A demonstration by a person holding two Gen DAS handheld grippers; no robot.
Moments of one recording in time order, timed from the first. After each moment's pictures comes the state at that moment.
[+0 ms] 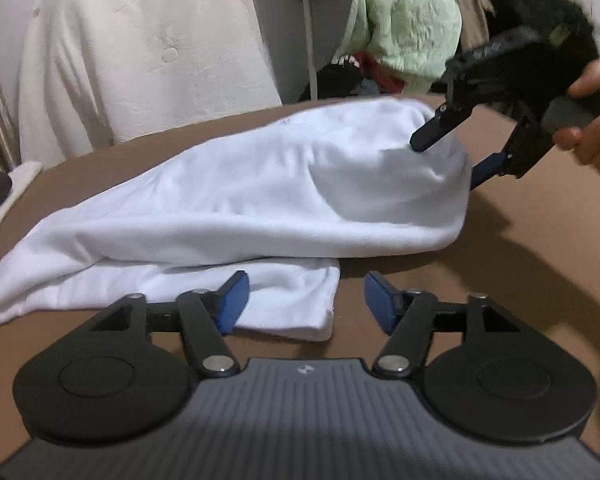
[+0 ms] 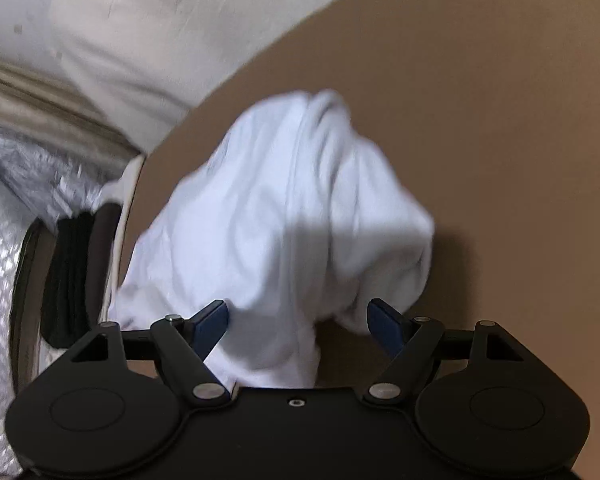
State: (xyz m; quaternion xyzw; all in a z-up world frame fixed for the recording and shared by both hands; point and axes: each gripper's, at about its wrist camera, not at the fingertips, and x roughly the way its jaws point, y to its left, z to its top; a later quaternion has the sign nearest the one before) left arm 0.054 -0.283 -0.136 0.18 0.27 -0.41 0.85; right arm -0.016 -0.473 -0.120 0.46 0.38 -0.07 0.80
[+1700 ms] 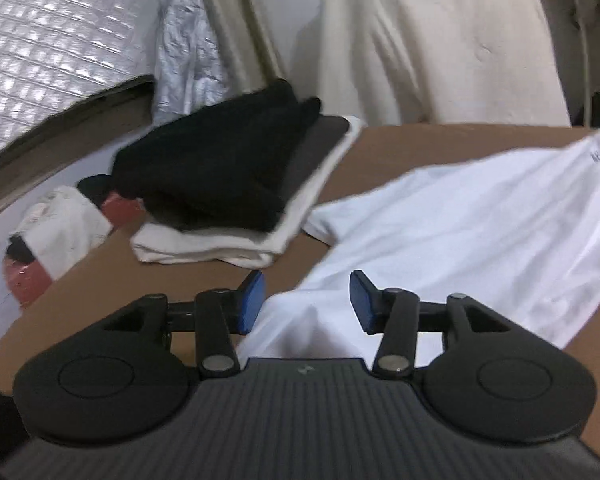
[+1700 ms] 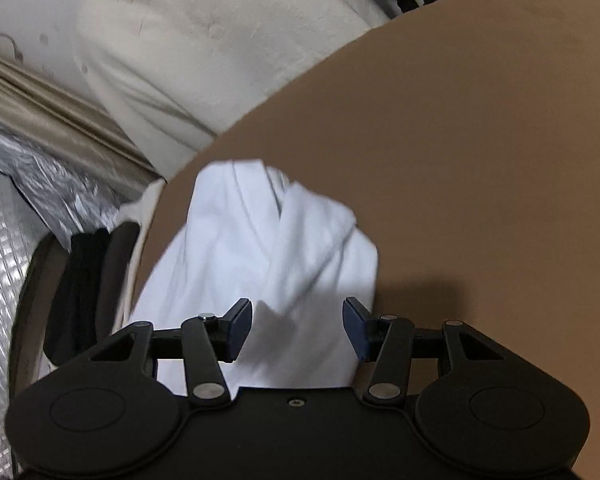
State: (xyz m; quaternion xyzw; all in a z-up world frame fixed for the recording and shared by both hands) left arm 0.082 -0.032 -0.089 0.15 0.26 -0.05 0.95; right arm 0.021 -0.453 -0.116 0.44 0.32 -0.09 0.84
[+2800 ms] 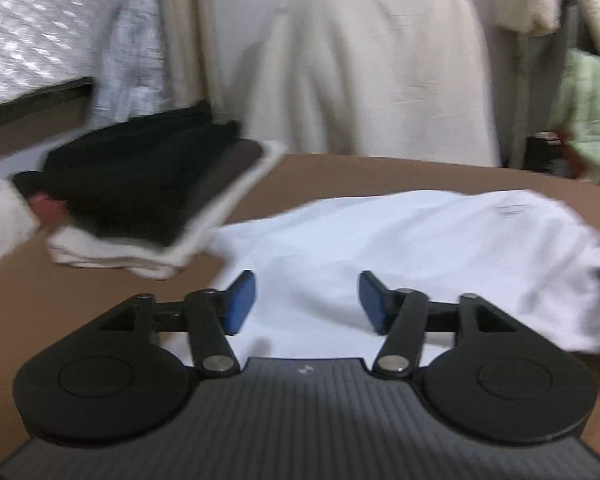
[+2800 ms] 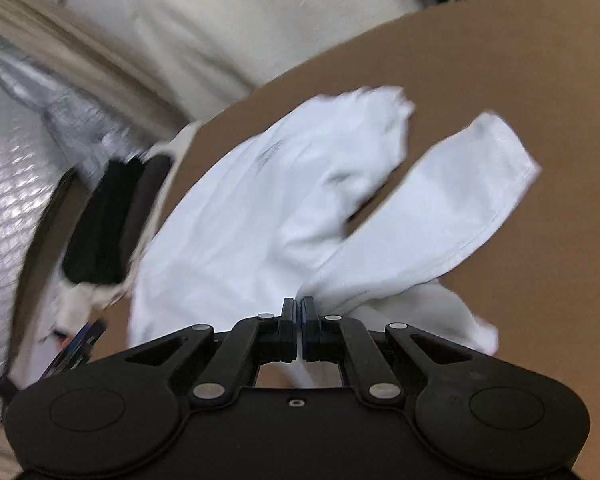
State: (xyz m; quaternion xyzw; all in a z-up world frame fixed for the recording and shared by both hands) left arm 0.064 -0.071 -0.063 0.05 0.25 -0.22 0.94; right arm -0.040 -0.387 -0.082 0.39 0.36 -0.01 0.85
